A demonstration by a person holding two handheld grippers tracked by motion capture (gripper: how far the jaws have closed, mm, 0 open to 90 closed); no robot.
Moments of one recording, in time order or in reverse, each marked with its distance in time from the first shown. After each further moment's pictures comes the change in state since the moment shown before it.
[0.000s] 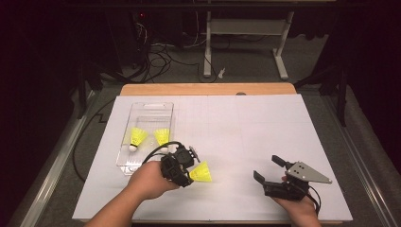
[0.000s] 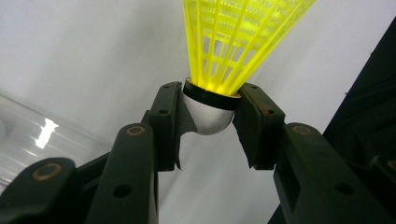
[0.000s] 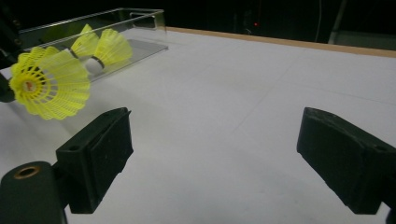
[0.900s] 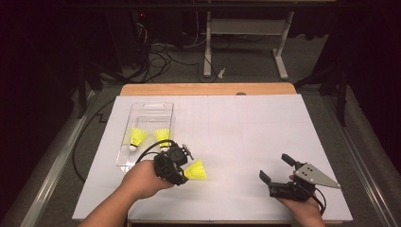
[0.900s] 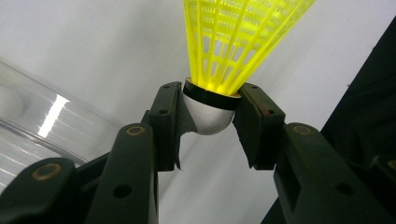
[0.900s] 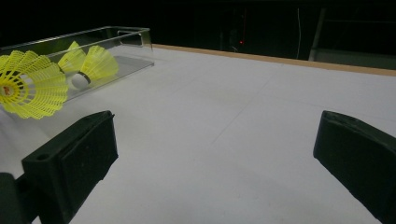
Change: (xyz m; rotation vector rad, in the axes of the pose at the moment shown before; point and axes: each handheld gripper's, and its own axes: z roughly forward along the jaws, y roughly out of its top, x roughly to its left) left arm 0.007 -0.011 -0.009 -0.013 -0.002 -0.033; right arm -0.006 -0.004 -0.009 -0.075 -0.052 0.002
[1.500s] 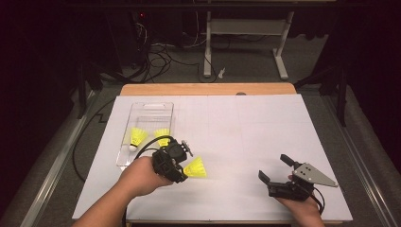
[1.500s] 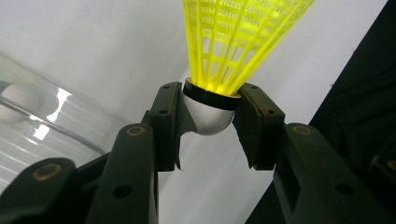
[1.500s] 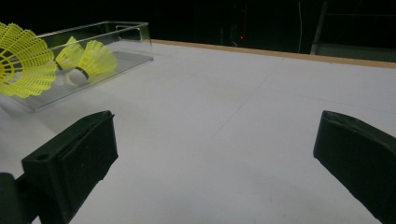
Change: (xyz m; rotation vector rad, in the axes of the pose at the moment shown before) left arm 0.000 0.004 -0.020 0.003 -0.010 -0.001; right arm -0.002 -0.003 0.003 0.016 0.003 0.006
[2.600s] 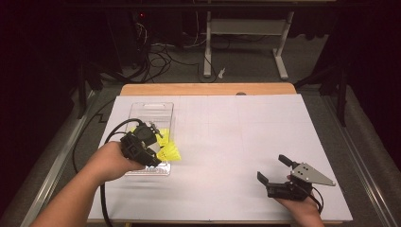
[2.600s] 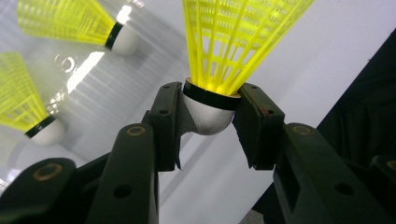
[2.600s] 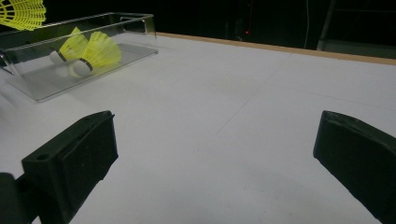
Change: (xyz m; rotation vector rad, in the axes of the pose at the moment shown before) left arm 0.052 -0.043 -0.051 -0.007 0.042 -0.107; right arm 0.002 0.000 0.003 0.026 0.017 -0.019
